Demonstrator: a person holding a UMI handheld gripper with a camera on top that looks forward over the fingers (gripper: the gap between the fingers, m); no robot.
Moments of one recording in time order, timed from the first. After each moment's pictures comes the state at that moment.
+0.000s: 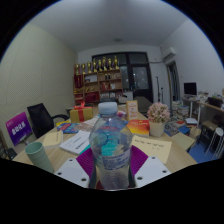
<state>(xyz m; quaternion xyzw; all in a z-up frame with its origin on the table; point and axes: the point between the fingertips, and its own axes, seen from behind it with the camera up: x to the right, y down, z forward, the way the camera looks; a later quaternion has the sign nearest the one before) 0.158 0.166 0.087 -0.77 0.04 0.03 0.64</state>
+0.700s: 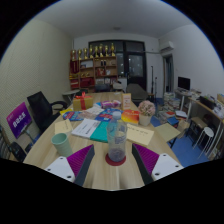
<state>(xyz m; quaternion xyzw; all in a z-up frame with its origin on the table) 0.133 0.012 0.151 -0.83 0.05 -0.01 0.56</state>
